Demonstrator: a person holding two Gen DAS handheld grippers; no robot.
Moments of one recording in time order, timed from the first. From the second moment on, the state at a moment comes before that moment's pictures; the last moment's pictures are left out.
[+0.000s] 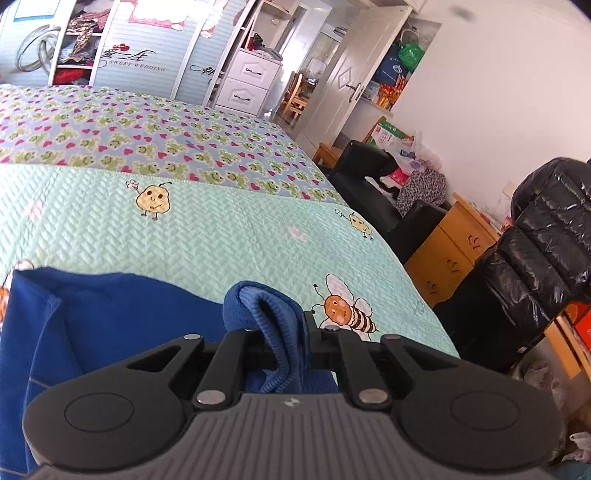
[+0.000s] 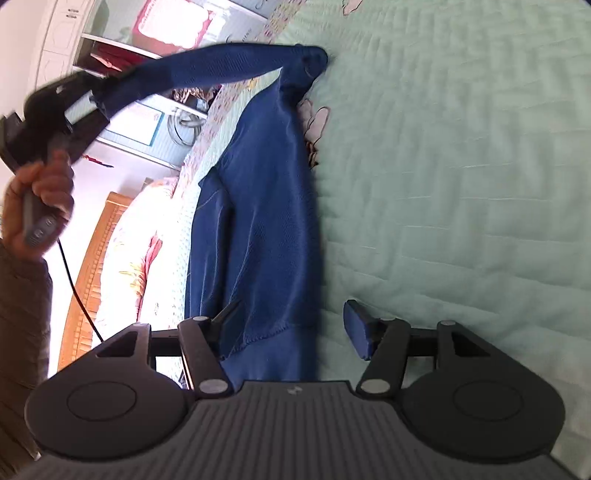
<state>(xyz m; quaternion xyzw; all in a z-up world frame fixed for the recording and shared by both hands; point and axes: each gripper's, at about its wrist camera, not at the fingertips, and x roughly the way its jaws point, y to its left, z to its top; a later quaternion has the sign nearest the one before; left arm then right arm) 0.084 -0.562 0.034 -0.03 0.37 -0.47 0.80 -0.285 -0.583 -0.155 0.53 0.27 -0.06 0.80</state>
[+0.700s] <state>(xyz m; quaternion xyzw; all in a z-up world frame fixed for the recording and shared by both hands) 0.177 -0.472 0.126 -0.09 0.30 -0.44 0.84 -0.213 -0.496 -0.091 0.13 0.36 -0.05 0.92</state>
